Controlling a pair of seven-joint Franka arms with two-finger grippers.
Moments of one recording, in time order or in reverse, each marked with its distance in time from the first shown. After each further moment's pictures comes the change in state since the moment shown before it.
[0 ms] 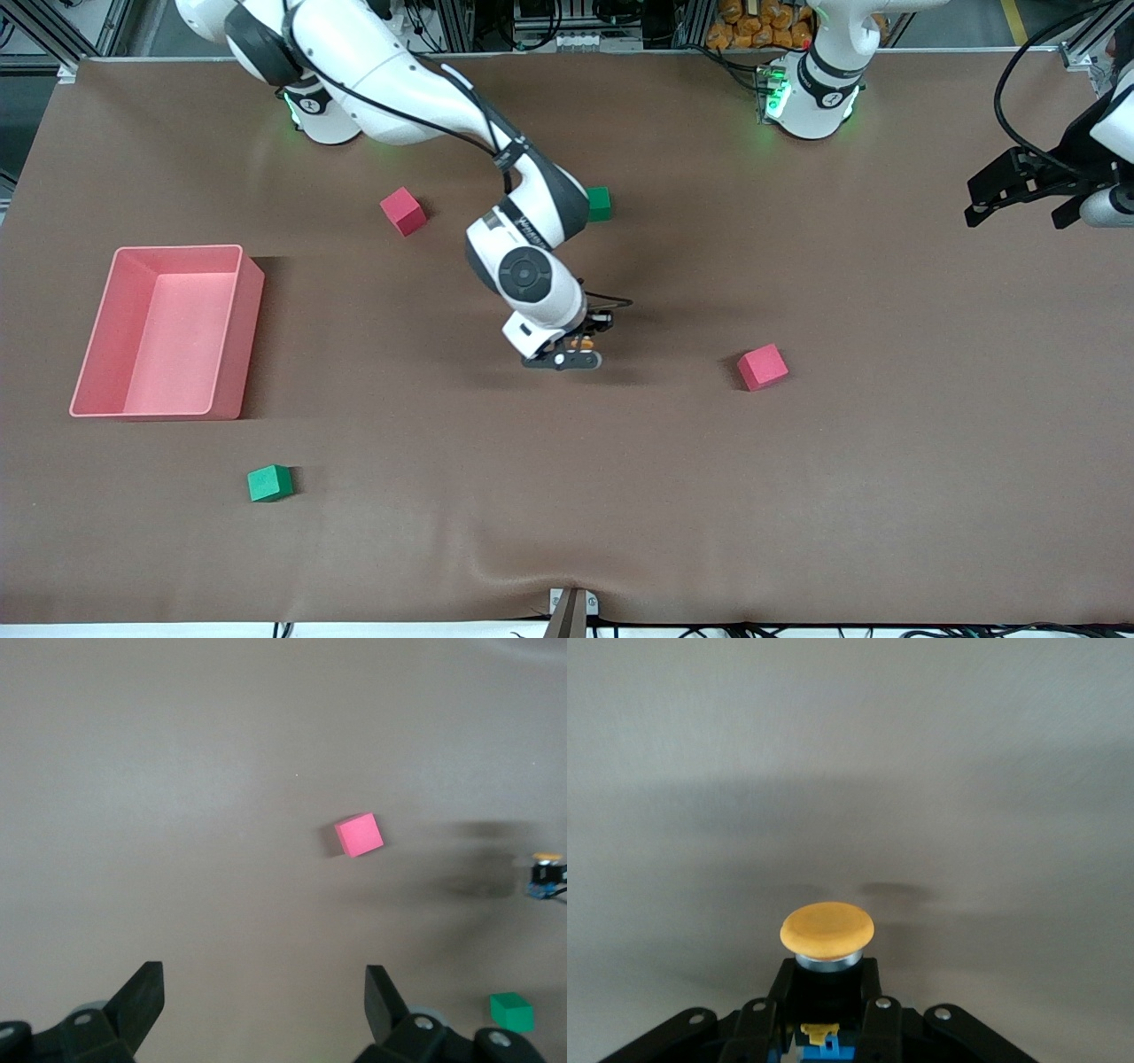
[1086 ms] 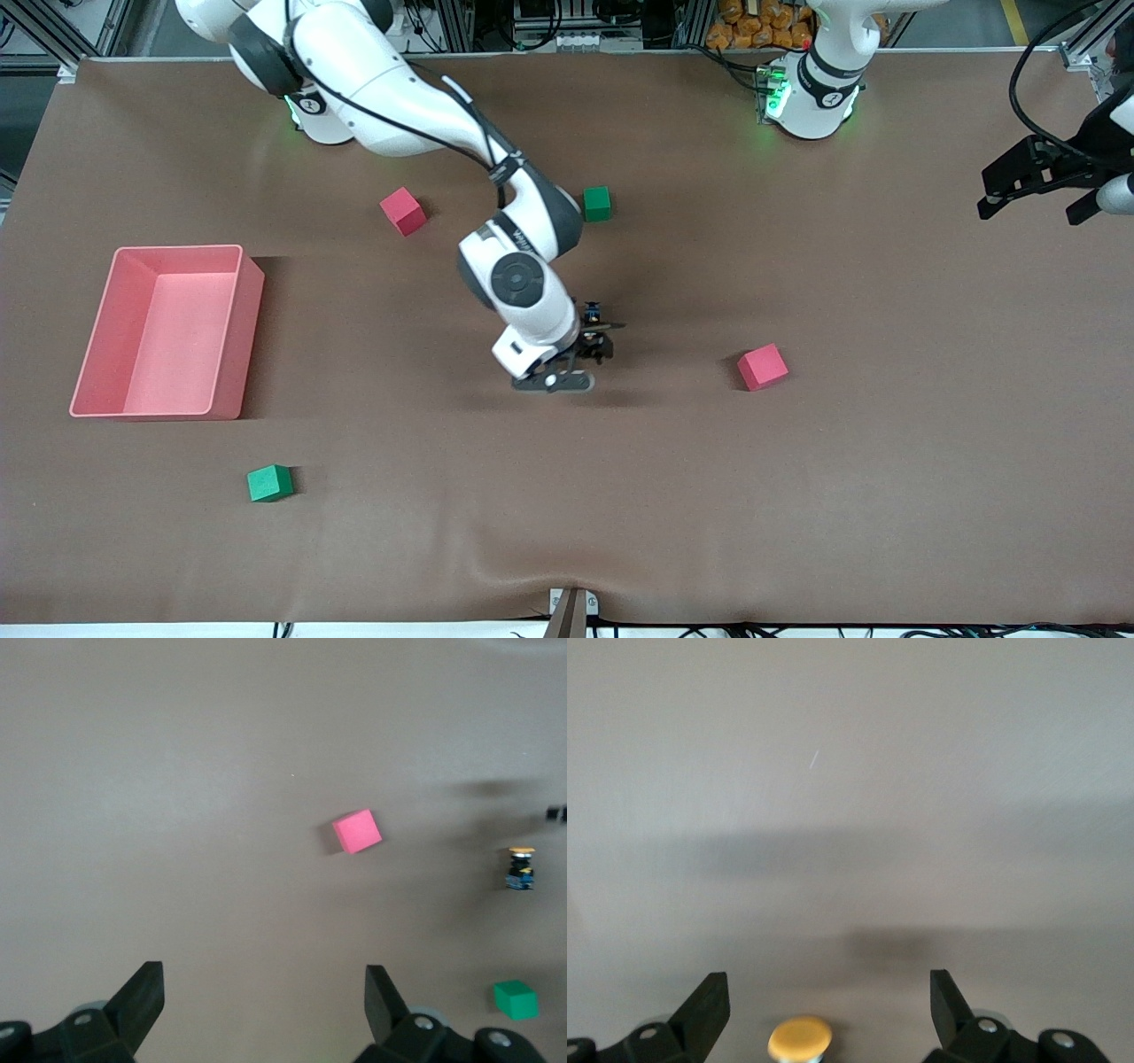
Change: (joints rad) left arm 0.019 -0.009 0.002 -0.005 -0.029 -0.012 0.066; right arm -0.080 -0.007 -0.047 0.079 -0.090 0.044 -0.002
